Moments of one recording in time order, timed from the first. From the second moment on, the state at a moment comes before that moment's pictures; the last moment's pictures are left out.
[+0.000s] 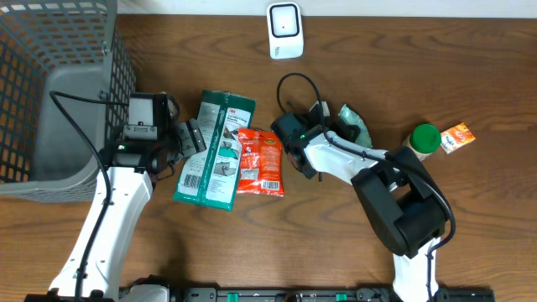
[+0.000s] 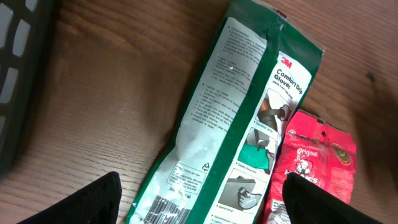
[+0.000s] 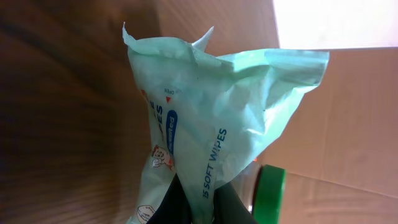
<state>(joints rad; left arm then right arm) -0.07 1.34 0.97 -0.67 0.05 -0.39 0.63 2.08 1.22 -0.62 1.09 0.03</state>
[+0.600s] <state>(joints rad) -0.07 1.34 0.97 -0.67 0.05 -0.39 0.80 2.13 1.22 -0.63 1.07 0.10</state>
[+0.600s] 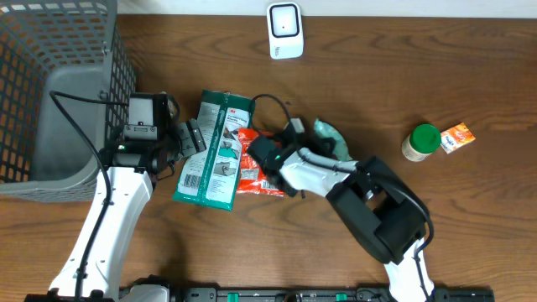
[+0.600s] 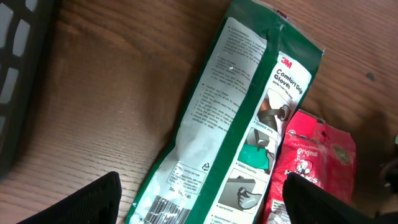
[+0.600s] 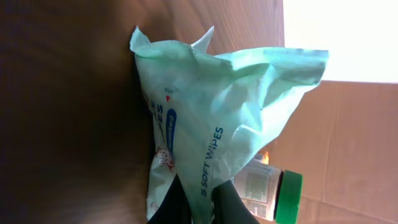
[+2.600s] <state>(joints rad) -0.07 1.34 0.97 -0.67 0.05 -0.39 0.38 1.86 1.23 -0.81 -0.21 0.16</state>
